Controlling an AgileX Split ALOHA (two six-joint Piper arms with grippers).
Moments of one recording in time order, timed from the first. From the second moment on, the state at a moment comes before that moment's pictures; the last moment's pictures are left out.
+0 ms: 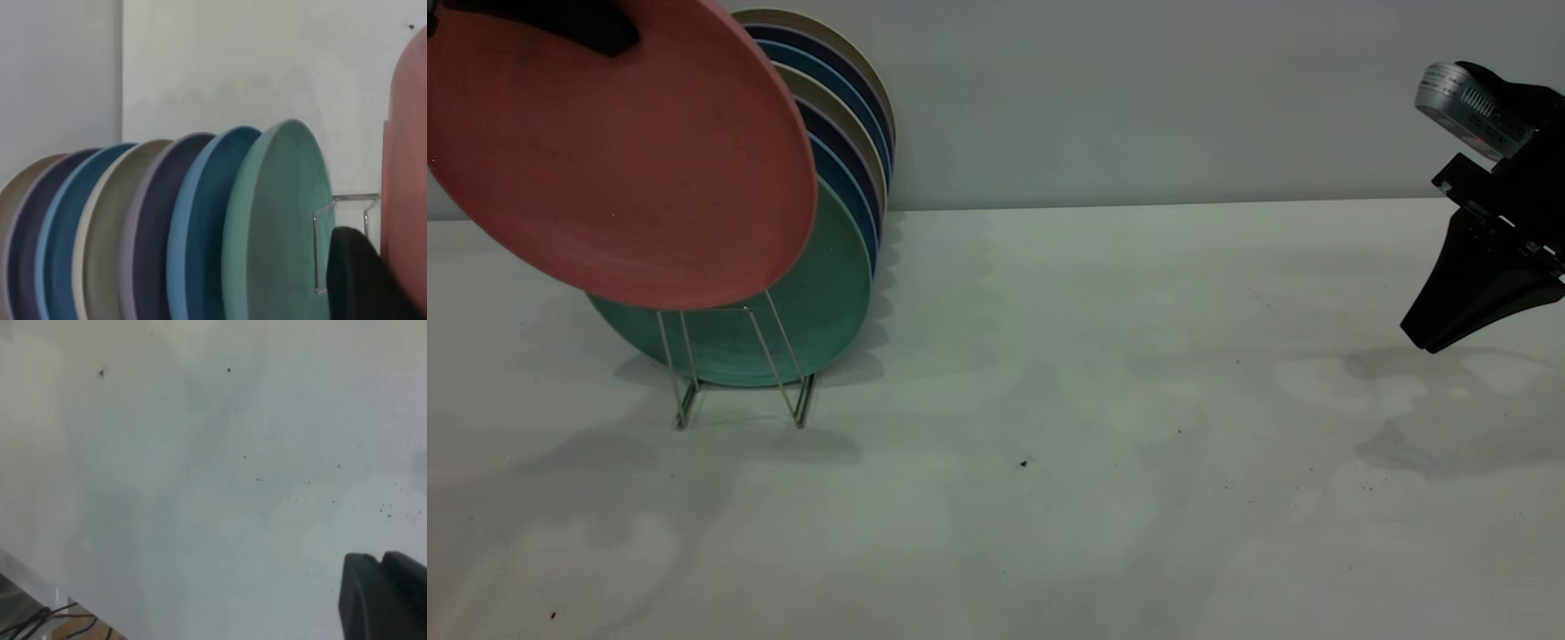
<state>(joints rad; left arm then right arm) -0.01 1.68 -1.30 -0.66 0.79 1.96 -0.13 2.17 -1.37 0.70 1.01 -0.74</state>
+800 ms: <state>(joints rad) 0.01 1.87 -1.47 -0.65 0.78 1.94 -0.13 2.17 -1.37 0.70 1.01 -0.74</state>
